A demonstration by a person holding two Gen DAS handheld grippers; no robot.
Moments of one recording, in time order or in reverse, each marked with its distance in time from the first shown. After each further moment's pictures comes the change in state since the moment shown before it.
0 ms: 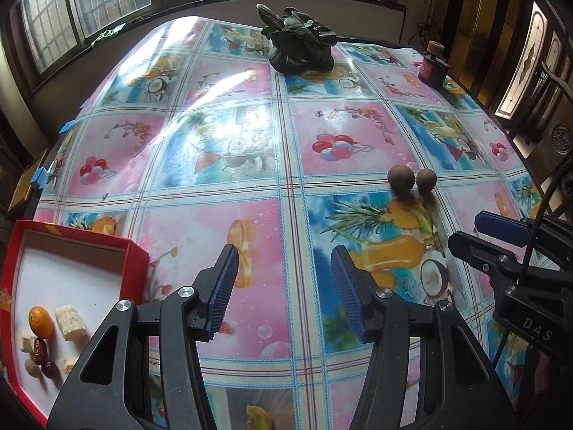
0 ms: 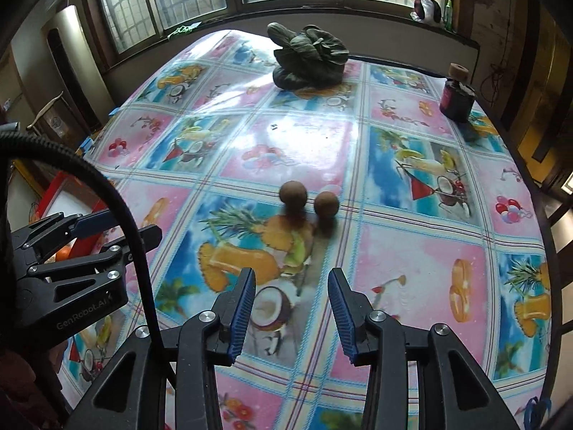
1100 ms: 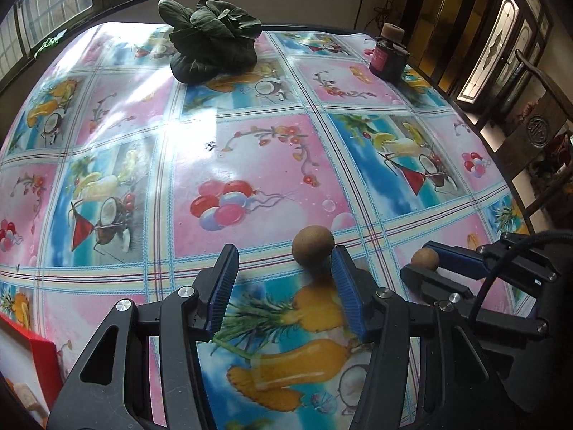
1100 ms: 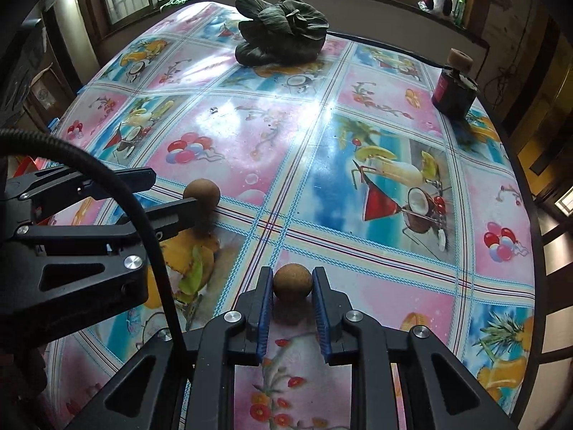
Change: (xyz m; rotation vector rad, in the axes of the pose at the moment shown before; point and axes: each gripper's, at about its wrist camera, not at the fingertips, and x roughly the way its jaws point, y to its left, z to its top) left arm 0.060 -0.062 0.062 0.073 0.046 -0.175; right arm 0.040 -0.051 0.029 -0.089 0.092 -0.054
